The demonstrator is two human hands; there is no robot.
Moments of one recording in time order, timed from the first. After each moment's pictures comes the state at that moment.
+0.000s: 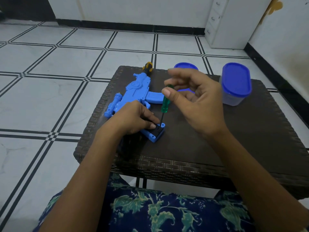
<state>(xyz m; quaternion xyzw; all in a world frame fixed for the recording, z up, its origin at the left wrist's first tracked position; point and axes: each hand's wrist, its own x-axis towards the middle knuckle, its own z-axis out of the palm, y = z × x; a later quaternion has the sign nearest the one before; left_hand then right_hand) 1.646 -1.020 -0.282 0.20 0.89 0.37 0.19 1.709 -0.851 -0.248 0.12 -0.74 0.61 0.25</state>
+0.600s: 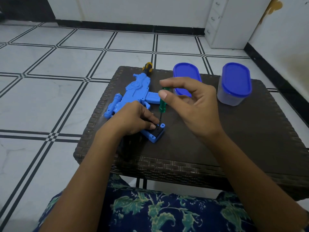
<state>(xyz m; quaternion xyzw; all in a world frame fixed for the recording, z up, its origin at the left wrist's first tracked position) 1.645 -1.019 -0.283 0.21 0.88 0.38 0.20 1.713 -0.856 -0.251 0.12 -0.74 0.62 0.24</state>
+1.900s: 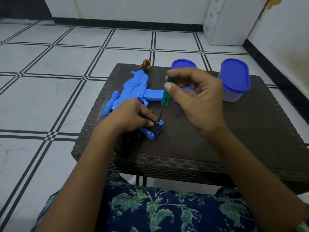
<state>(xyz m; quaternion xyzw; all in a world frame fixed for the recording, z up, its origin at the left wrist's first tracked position) 1.648 -1.018 -0.279 0.20 0.89 0.36 0.19 1.713 -0.851 -0.247 0.10 -0.74 0.60 0.28</state>
